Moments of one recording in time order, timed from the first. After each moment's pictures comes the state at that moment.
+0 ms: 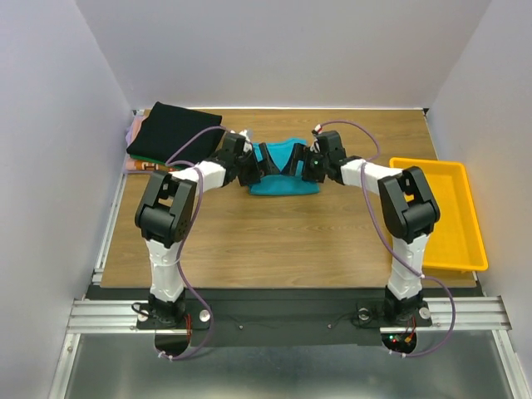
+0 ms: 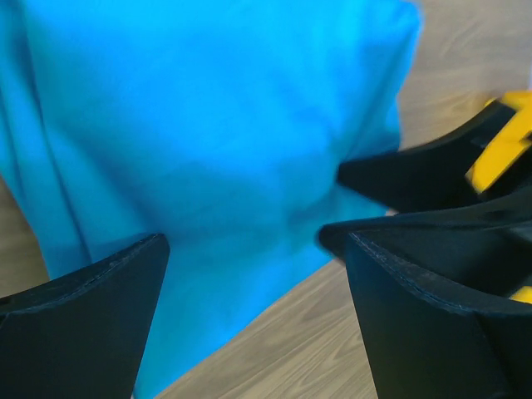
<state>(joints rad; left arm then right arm) -0.40 1.98 1.31 0.00 0.33 -0.68 0.38 2.02 1.33 -0.04 -0.31 0.57</state>
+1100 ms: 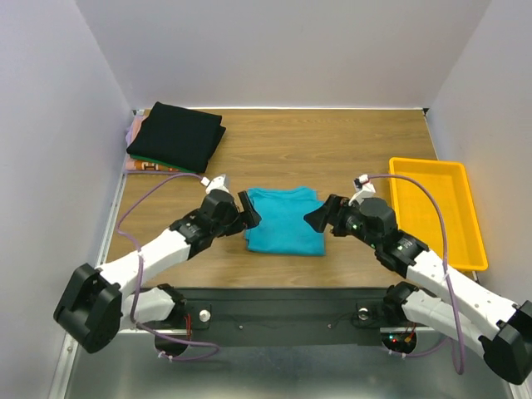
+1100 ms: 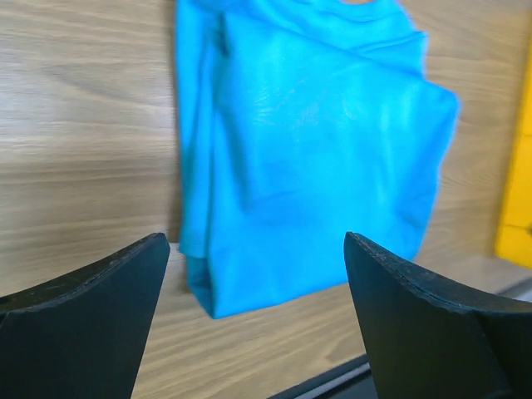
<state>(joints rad) -0.65 1.08 0.55 -0.12 -0.08 -0.83 0.65 0.84 0.51 -0.05 -0.02 0.74</state>
